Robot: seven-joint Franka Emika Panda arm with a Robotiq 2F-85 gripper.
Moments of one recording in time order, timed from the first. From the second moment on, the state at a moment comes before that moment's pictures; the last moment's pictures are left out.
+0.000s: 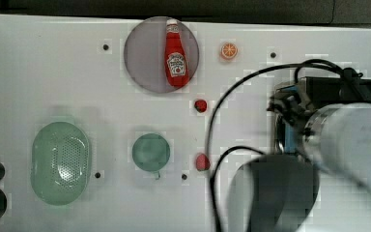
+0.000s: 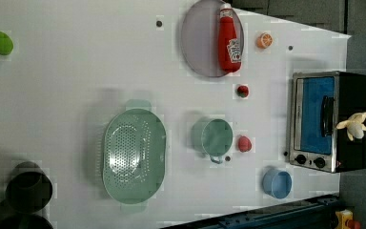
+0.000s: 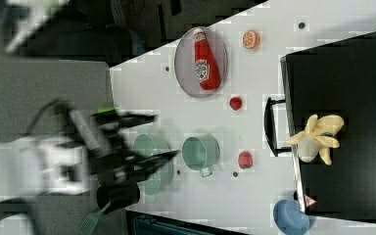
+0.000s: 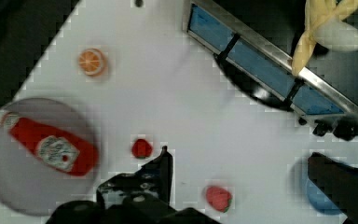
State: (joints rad) arm -0.02 -0.14 -0.32 -1.90 -0.05 0.25 -0.14
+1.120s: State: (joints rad) arm -0.06 0.23 -0.67 -1.98 0.12 0.62 -0.64
